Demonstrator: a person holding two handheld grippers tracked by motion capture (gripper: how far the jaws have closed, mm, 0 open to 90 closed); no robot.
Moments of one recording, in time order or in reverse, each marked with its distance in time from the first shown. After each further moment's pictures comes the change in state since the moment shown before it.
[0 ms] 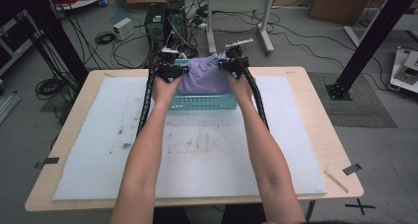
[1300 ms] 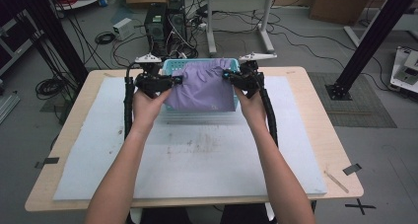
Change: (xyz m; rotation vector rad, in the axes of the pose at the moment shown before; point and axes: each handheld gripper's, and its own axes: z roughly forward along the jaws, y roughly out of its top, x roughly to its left) left arm -0.050 -0.007 -0.119 -0.089 -0.176 -0.005; right arm 0.042 -0.034 -0.120 -0.131 0.138 0.029
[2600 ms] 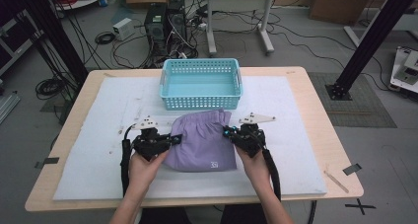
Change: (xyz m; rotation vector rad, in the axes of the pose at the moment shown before) left arm -0.057 -0.151 -0.041 0.060 -0.107 -0.083; right arm 0.054 -0.140 -0.042 0.105 0.060 0.010
